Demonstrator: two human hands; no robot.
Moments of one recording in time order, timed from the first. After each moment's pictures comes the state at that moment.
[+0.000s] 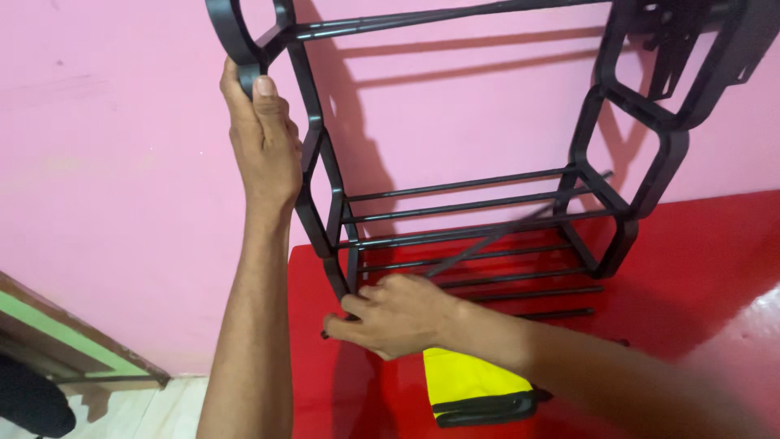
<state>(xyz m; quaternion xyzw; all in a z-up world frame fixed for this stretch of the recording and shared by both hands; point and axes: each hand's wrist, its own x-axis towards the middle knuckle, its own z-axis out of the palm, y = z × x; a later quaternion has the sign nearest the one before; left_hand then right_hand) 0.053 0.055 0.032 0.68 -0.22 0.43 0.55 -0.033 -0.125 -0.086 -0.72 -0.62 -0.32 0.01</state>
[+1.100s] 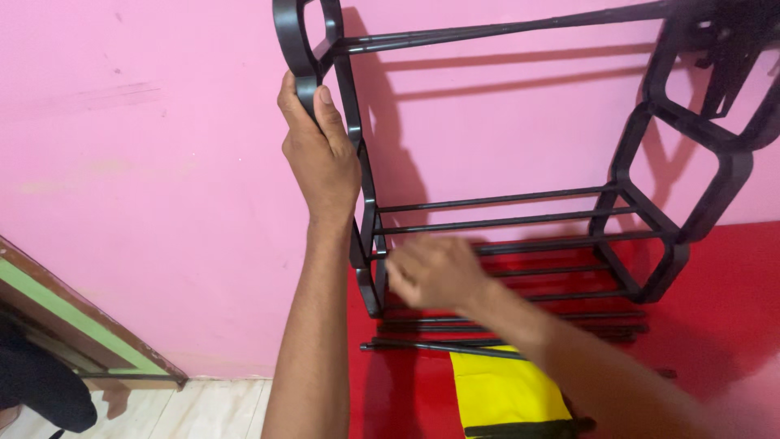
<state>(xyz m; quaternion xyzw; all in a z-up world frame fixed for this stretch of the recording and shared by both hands) 0.065 0.039 0.028 0.68 -0.14 0.57 0.44 0.029 -0.117 -0.087 -0.71 -0.48 -0.49 0.18</state>
